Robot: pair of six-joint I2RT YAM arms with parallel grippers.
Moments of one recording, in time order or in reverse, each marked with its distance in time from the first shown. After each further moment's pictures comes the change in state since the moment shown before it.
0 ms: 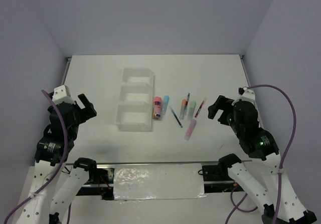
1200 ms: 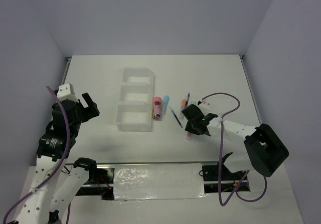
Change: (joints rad) left arm 0.000 0.043 0.000 0.008 0.059 0.007; right arm 0.317 0.752 -0.299 0.419 0.101 0.446
